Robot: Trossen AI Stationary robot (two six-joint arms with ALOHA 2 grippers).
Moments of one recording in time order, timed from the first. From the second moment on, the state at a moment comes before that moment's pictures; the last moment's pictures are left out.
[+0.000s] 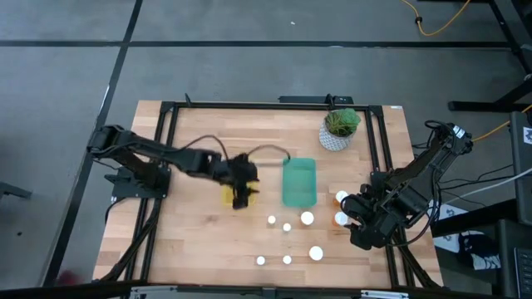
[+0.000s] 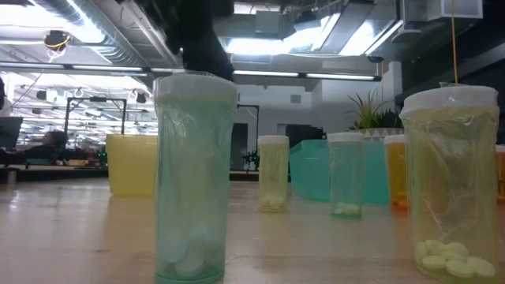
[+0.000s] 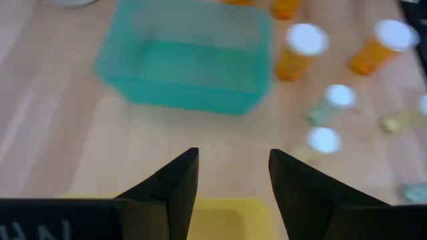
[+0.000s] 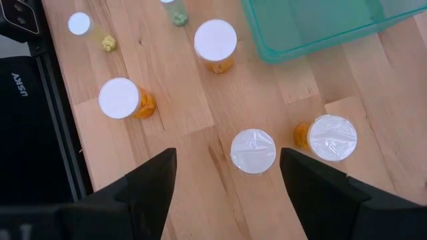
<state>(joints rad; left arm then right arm) -0.14 1.46 1.03 -0.32 -0.11 -0.20 0.82 1.29 1.19 -1.18 0.30 1.12</state>
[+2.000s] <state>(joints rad) -0.34 1.98 1.36 -0.34 -0.17 -0.22 0.82 1.29 1.19 -1.17 0.29 1.12</state>
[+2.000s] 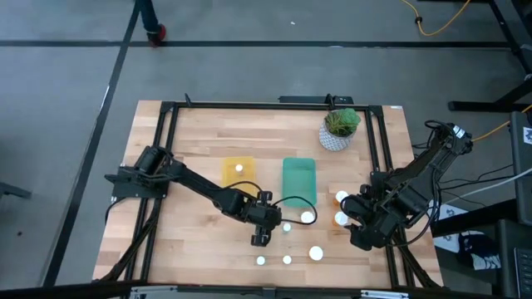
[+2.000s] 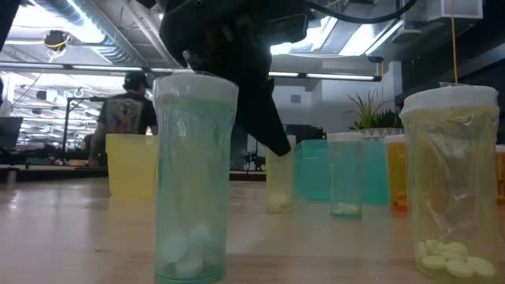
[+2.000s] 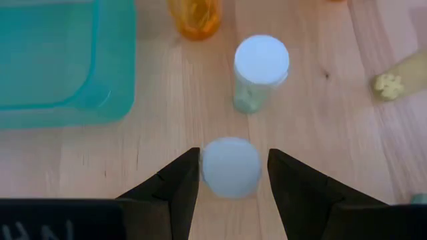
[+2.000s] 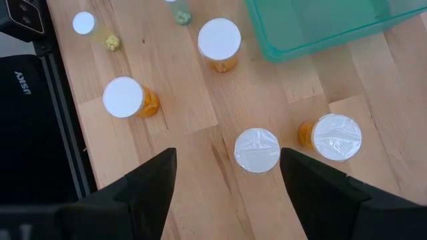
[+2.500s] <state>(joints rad) -0.34 1.98 1.36 -0.34 -0.22 -0.21 0.82 1.29 1.19 -1.17 0.29 1.12</state>
